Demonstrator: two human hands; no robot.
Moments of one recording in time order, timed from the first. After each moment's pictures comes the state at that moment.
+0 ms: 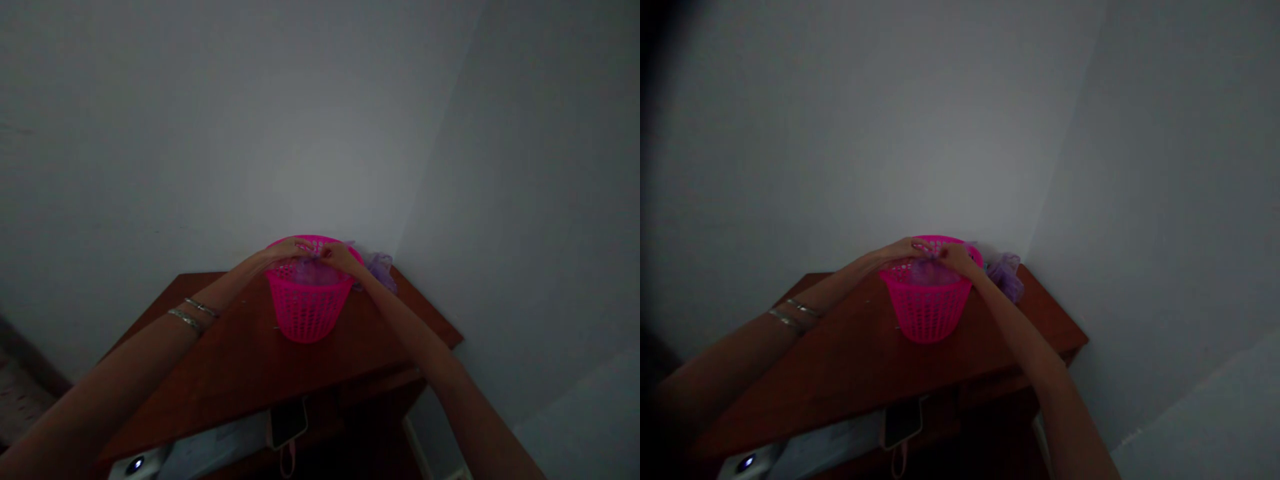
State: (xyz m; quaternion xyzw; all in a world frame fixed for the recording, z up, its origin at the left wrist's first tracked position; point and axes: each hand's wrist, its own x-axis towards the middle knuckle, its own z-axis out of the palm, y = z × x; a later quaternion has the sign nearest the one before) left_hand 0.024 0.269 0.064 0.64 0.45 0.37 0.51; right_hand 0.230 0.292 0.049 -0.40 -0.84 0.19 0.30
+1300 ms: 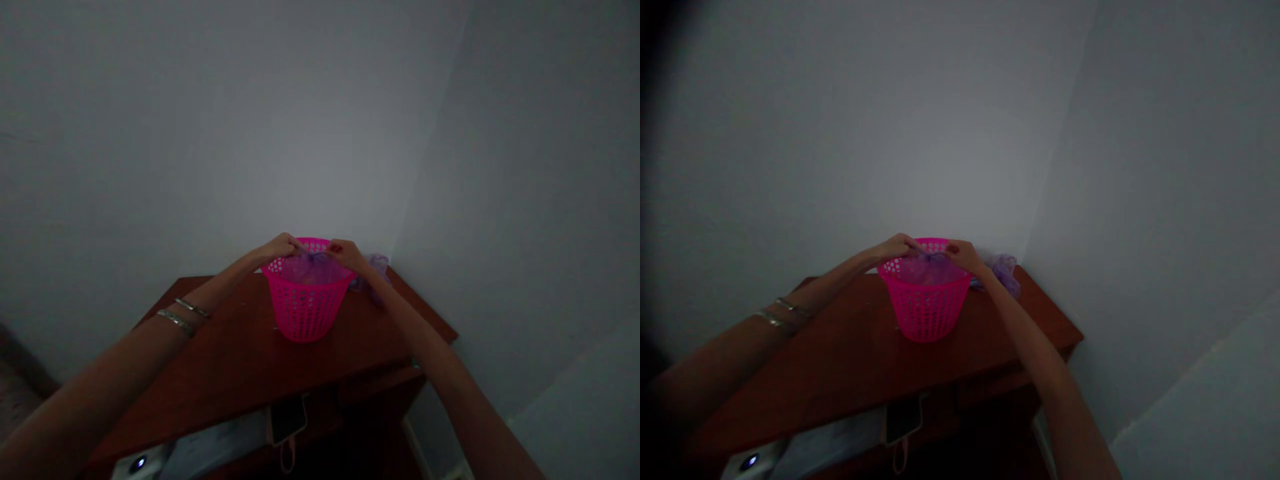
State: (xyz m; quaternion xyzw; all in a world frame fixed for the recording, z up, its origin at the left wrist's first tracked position) left_hand 0.016 0.261 0.084 0.71 0.51 0.32 0.35; right_hand 0.261 0.283 0.057 -0.38 -0.83 0.15 0.37
